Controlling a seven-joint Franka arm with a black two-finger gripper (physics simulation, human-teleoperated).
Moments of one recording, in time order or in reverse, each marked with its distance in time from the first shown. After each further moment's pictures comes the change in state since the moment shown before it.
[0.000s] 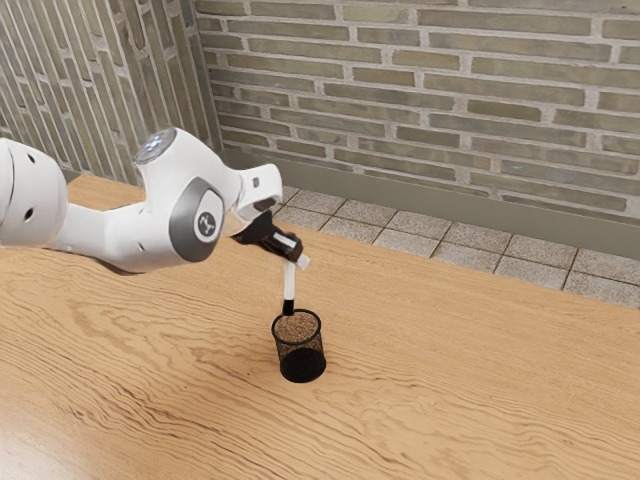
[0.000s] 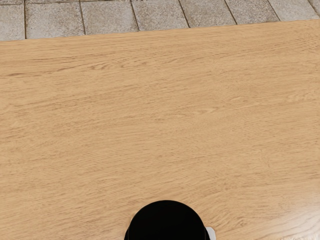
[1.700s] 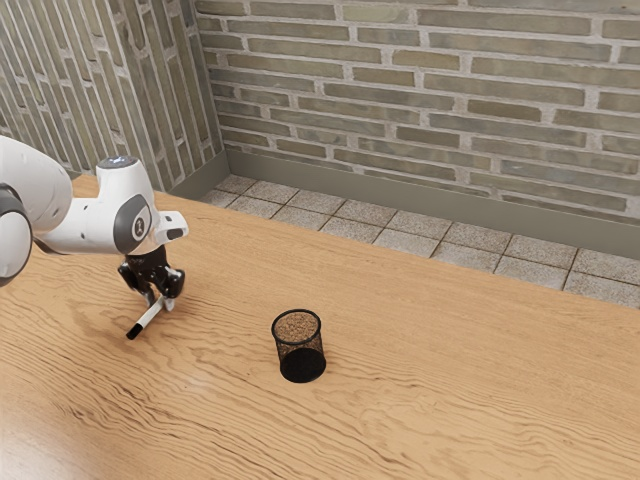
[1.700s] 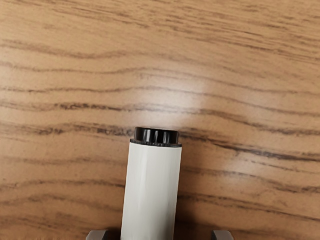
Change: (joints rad) arm 0.281 0.418 0.228 0.301 0.345 -0.395 -0.226
